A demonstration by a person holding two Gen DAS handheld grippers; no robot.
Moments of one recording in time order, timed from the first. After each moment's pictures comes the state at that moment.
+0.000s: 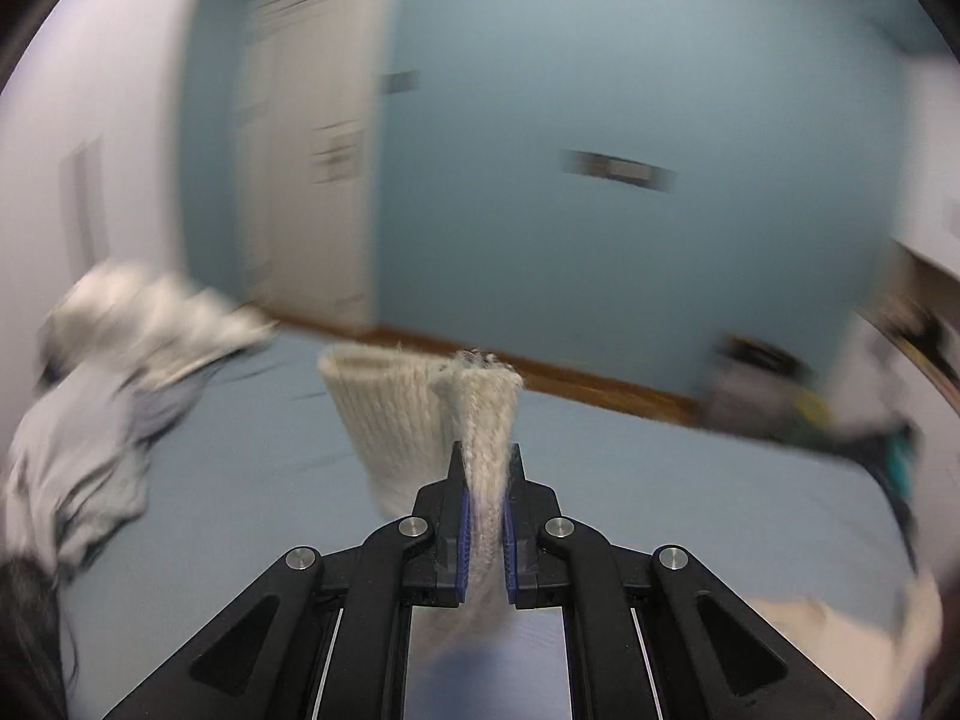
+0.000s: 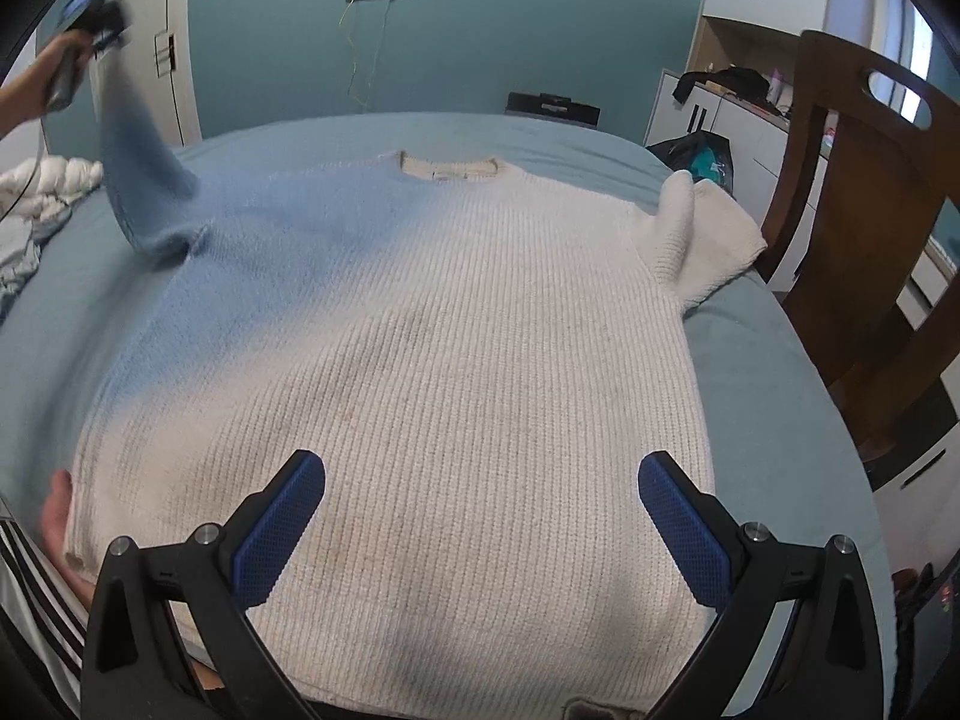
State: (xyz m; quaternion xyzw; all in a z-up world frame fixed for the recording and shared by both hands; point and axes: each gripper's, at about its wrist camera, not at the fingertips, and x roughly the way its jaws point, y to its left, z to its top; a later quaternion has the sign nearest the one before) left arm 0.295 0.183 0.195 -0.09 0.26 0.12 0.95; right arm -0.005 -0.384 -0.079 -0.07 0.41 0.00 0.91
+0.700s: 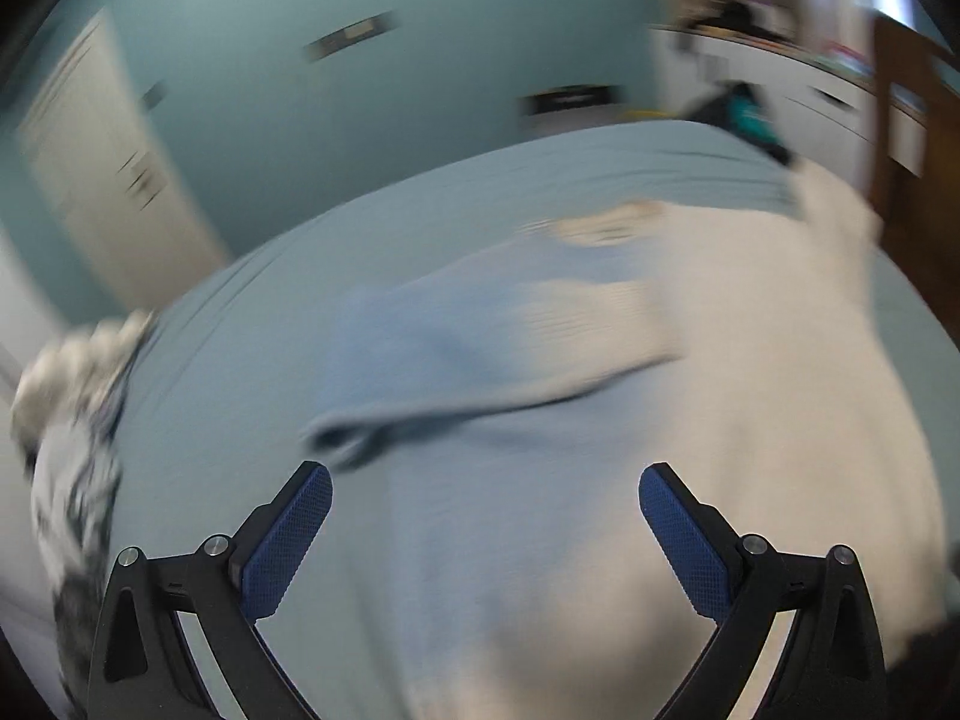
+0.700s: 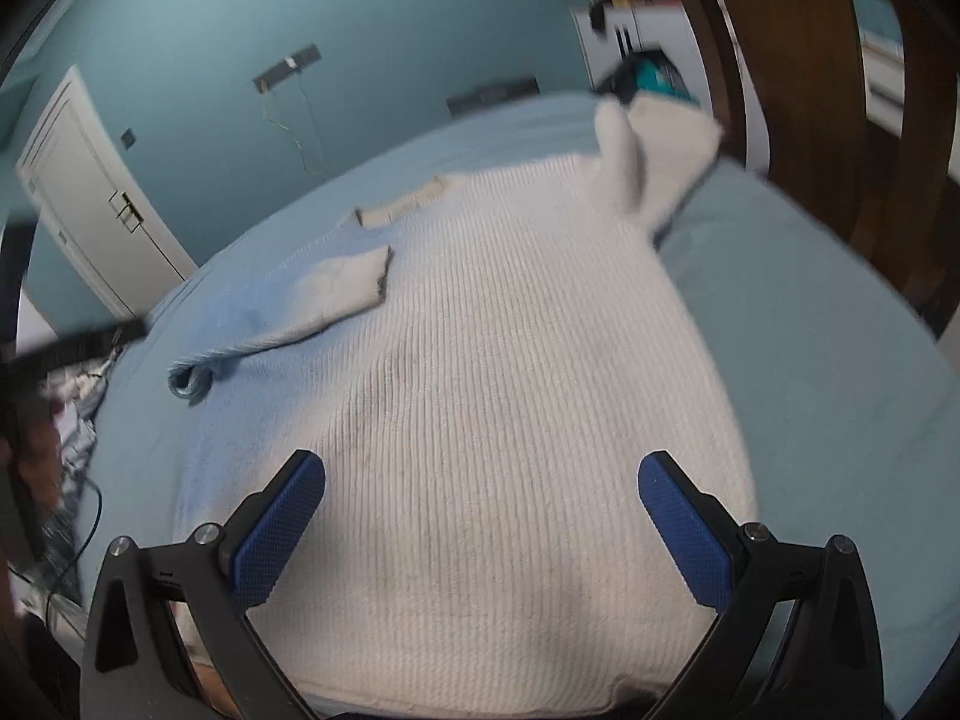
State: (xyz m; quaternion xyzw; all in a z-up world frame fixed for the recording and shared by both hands) left arm 0.111 -0.028 0.037 0.10 0.44 0.02 0.89; right arm -0.002 -0.451 -0.082 0.15 0.42 0.01 0.90
